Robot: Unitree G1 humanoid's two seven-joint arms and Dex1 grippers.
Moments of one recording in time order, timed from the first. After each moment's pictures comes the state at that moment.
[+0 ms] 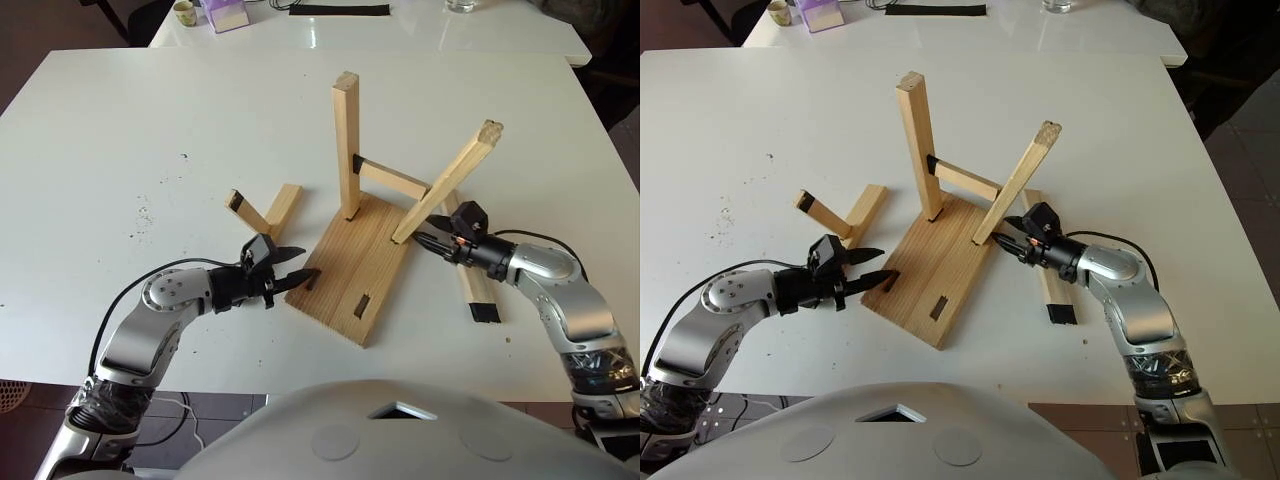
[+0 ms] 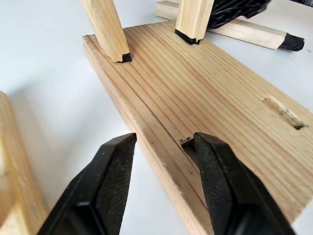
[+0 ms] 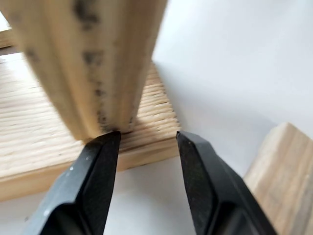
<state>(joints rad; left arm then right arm) 0.21 0.66 -0.13 -0.37 -0.37 0.37 -0.86 0.03 -0.55 0.11 -0.18 0.27 0.42 0.70</state>
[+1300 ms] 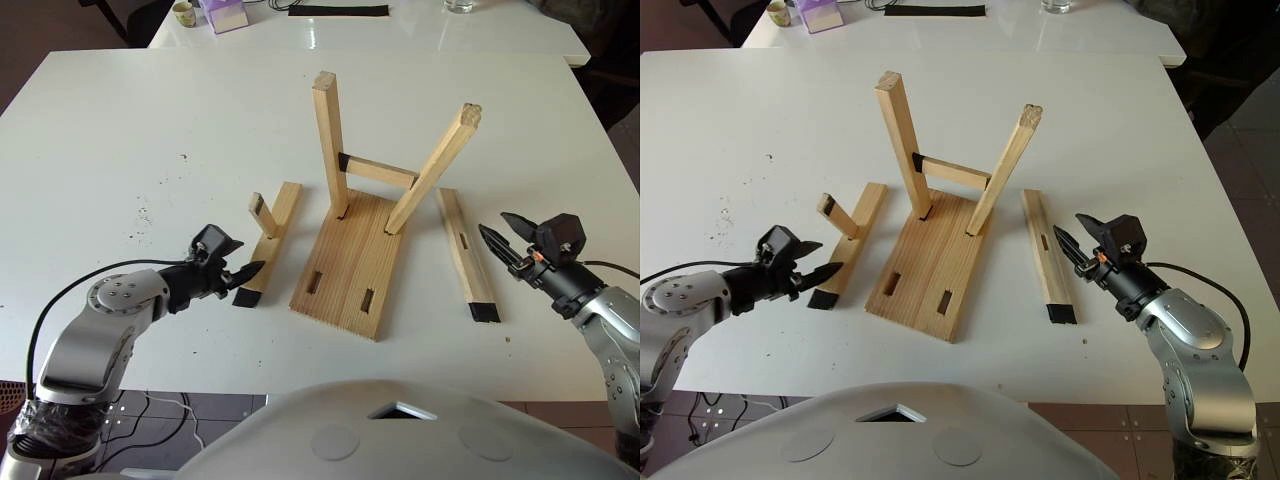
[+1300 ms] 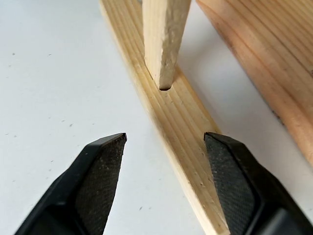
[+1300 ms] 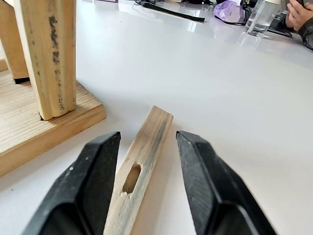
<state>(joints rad) 0.29 0.75 0.07 -0.53 -0.37 0.72 -0.65 0.43 -0.52 -0.27 -0.64 0.35 0.50 0.52</state>
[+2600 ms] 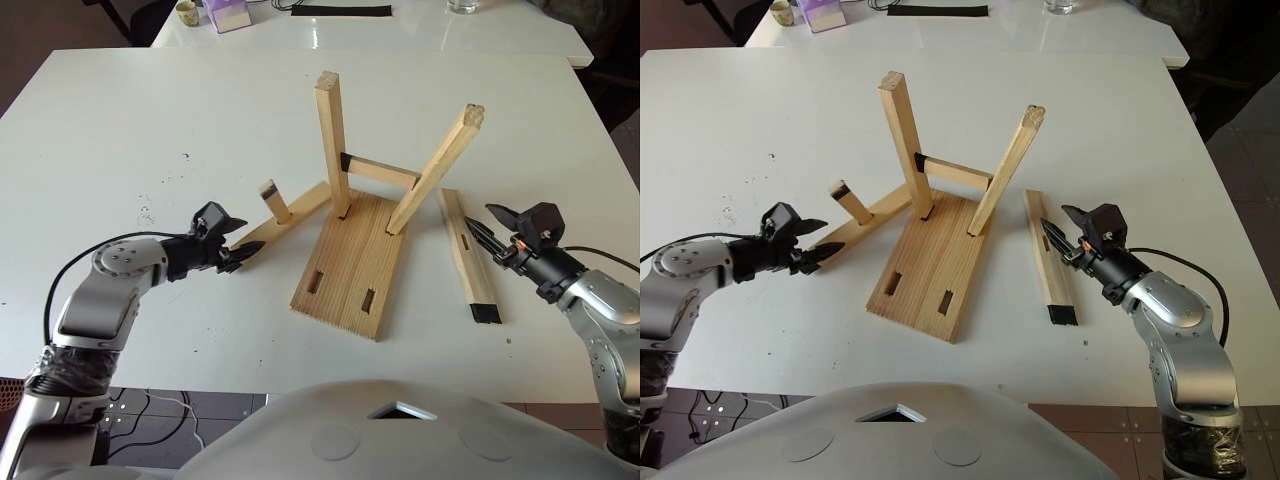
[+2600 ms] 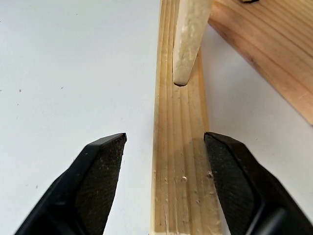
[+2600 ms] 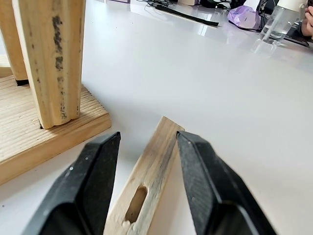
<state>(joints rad) 0.06 0.77 -0.03 -0.17 -0.31 0.46 -0.83 0.33 -0.55 -0.19 -0.56 0.30 0.49 0.53</state>
